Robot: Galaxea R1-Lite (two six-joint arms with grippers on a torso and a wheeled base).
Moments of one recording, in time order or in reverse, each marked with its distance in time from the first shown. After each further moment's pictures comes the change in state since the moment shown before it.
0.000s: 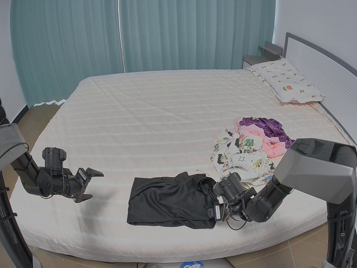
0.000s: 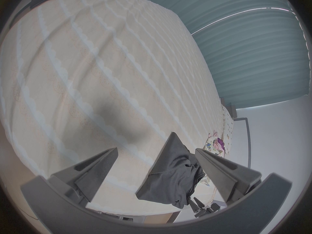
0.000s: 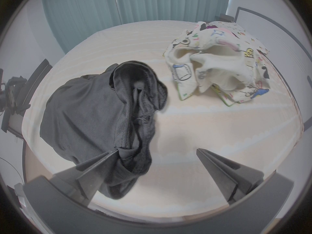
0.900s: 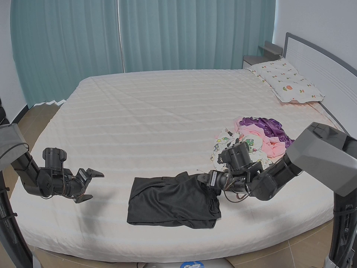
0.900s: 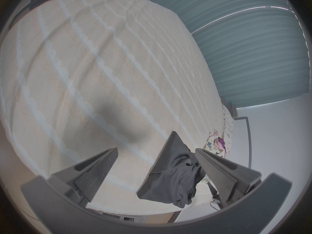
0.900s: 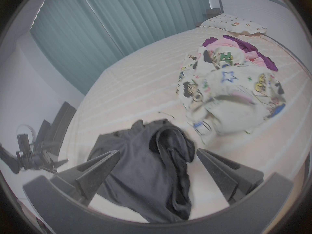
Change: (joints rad) left arm -0.002 0.001 0.003 0.000 0.002 0.007; right arm -0.070 0.021 -0.247 -0.098 0.163 0.170
